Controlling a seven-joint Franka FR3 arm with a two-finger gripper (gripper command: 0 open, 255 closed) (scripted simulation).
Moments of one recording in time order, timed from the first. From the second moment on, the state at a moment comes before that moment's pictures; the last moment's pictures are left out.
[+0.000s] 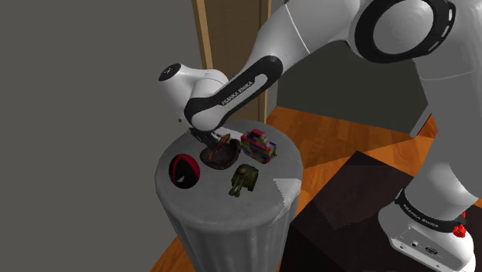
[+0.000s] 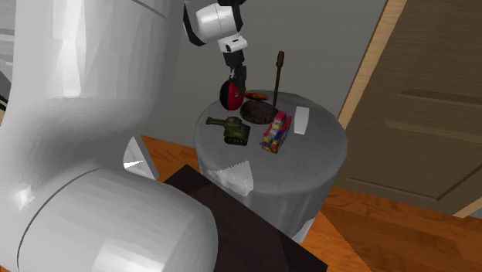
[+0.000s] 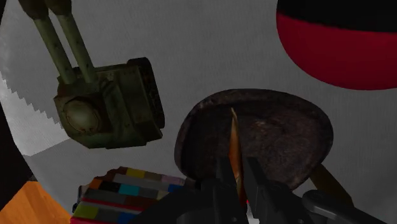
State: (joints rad) arm 0.32 0.63 0.24 -1.56 -0.46 2.03 2.02
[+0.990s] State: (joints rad) arm 0.28 0.77 0.20 -1.46 -0.48 2.09 1.96
